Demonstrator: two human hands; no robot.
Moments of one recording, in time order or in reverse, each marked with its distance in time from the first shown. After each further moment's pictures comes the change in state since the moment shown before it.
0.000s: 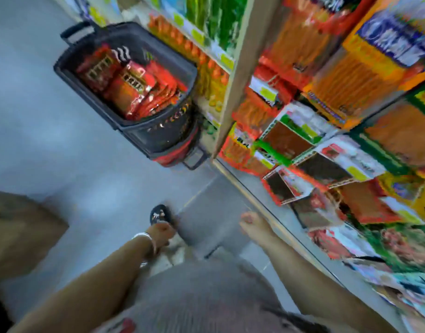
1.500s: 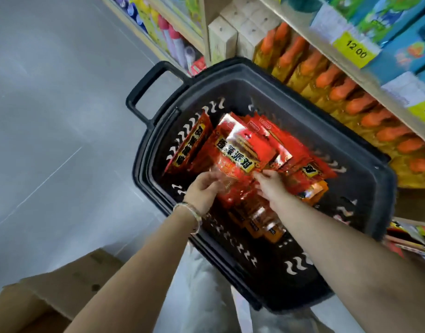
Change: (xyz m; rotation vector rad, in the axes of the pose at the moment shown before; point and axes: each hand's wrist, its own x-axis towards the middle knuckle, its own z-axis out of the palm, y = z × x) left_hand 0.313 0.231 -0.446 -0.299 0.095 0.201; right_hand 0.446 -0.472 0.176 0.562 0.025 0.282
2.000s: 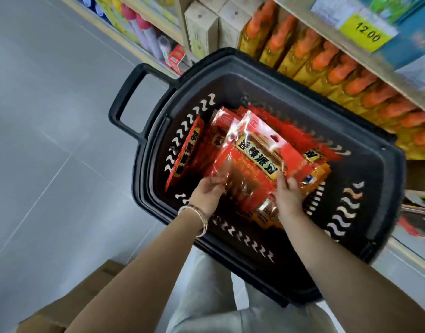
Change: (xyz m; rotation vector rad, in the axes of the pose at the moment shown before) left_hand 0.034 -0.008 -0.016 0.090 -0.126 -0.170; right_hand -0.030 0.036 0.002 0.161 0.316 0.043
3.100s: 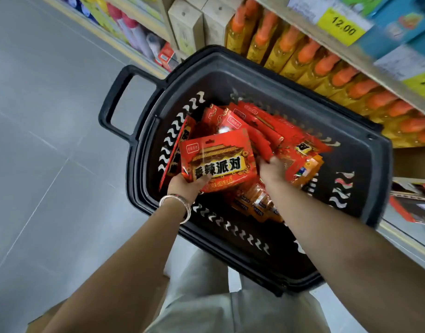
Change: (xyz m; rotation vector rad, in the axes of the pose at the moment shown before) left_hand 0.017 0.009 -0.027 0.175 0.183 -0.025; right_hand 0.045 -0.028 0.028 -0.180 0.001 -0.018
